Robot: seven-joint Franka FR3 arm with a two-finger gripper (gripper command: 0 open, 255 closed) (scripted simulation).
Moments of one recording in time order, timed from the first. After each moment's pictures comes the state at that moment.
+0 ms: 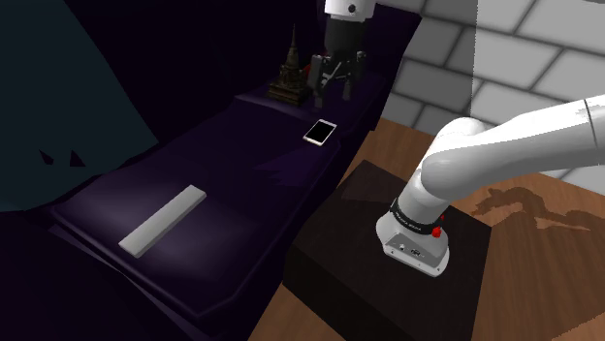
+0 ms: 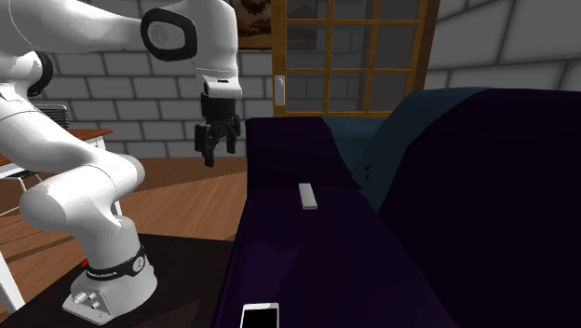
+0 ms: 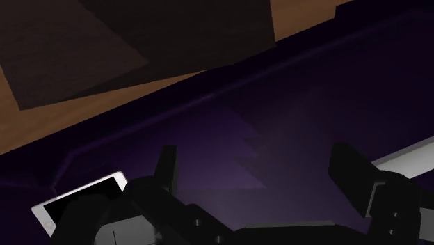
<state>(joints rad) 0.02 -0.80 0.17 -2.47 0.22 1.58 0.32</state>
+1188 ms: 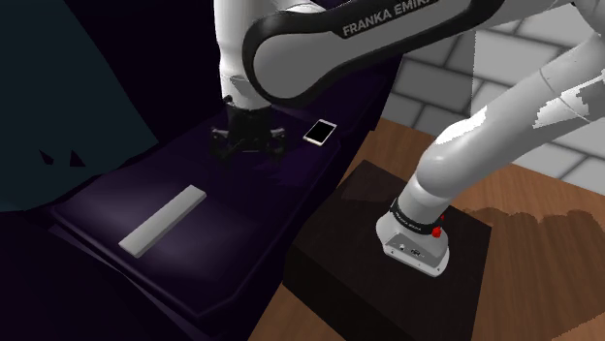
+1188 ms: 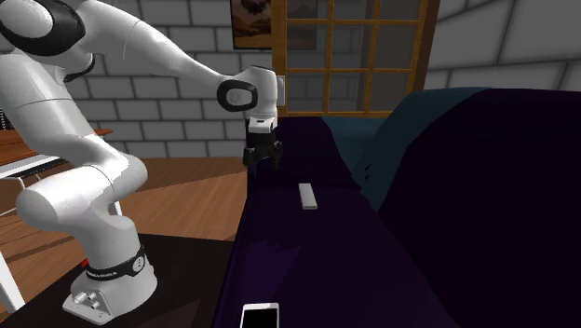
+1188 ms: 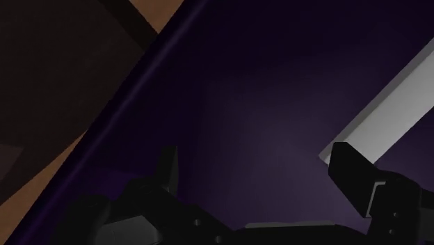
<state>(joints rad) -0.10 -0.39 0.74 -2.39 0.38 2.07 1.12</state>
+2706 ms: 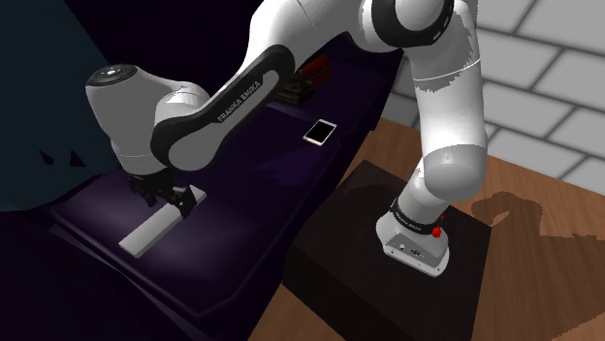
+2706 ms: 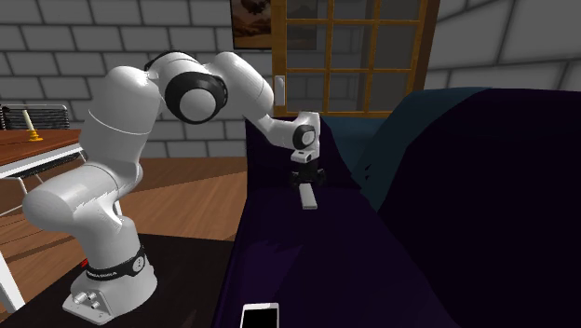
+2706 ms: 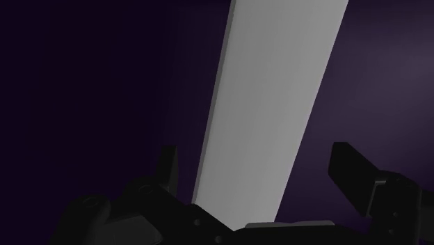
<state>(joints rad) 0.11 0.59 0.70 -1.79 -0.47 2.23 2.23</state>
